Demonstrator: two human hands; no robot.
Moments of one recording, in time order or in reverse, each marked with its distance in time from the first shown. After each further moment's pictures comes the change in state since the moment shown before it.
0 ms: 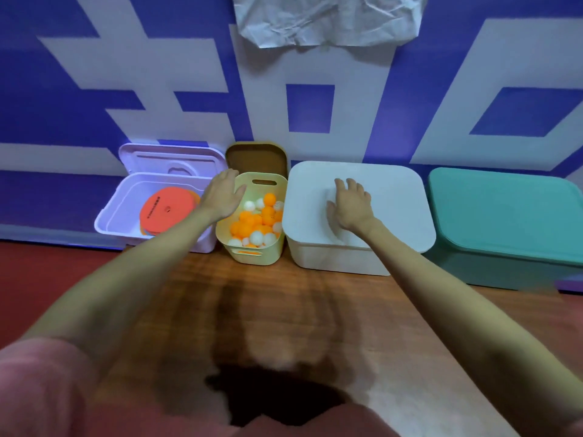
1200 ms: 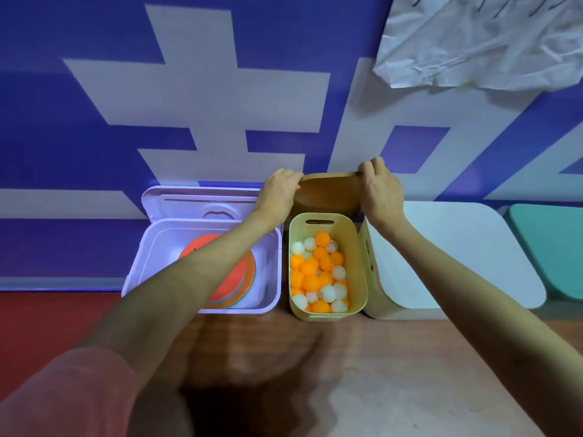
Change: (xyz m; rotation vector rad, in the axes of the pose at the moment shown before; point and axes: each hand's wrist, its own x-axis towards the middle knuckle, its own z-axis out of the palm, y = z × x) left_hand 0.130 -0.080 -0.035 -0.125 0.152 0.430; right_hand 0.144 -0.153 0.000 -0.246 0.469 -0.004
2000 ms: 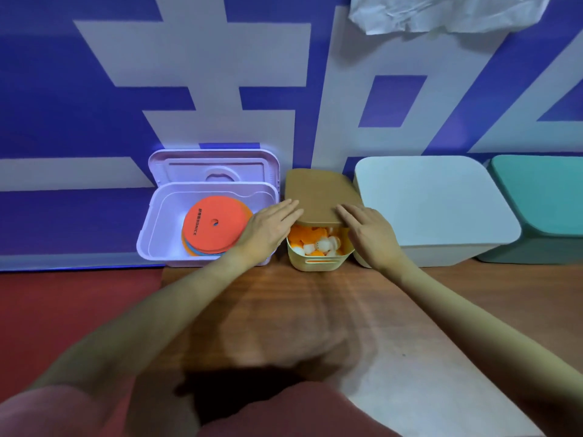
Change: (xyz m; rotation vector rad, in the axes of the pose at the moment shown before) left_hand -0.160 0.020 0.002 0.199 -0.023 0.434; right_hand -0.180 0.001 -0.010 0.125 -0.031 -0.348
